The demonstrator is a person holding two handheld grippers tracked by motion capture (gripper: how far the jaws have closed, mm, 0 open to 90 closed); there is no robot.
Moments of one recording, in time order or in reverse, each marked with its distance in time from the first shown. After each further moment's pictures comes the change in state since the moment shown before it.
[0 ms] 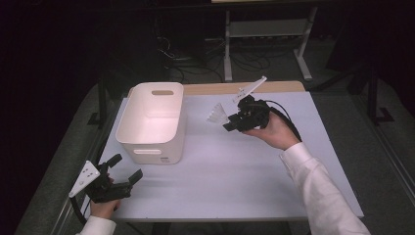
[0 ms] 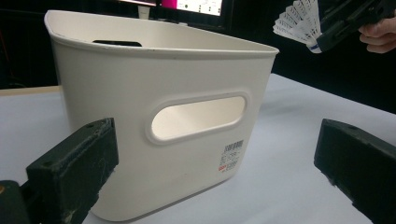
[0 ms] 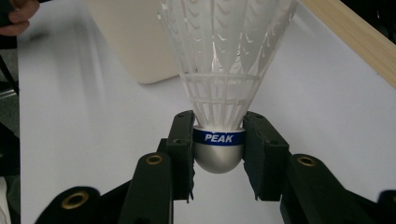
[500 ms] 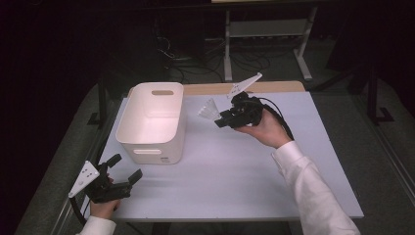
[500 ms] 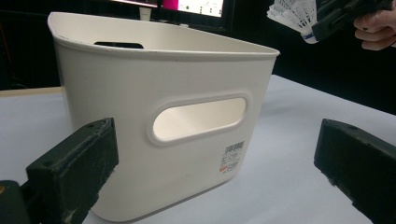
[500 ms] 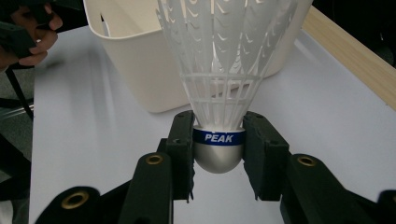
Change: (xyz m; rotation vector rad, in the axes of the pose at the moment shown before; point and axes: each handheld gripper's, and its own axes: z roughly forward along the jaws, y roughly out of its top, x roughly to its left) left arm 0.000 0.000 -0.001 -0.003 0.007 0.000; right arm 0.006 0.017 0.006 -0.077 0.026 0.000
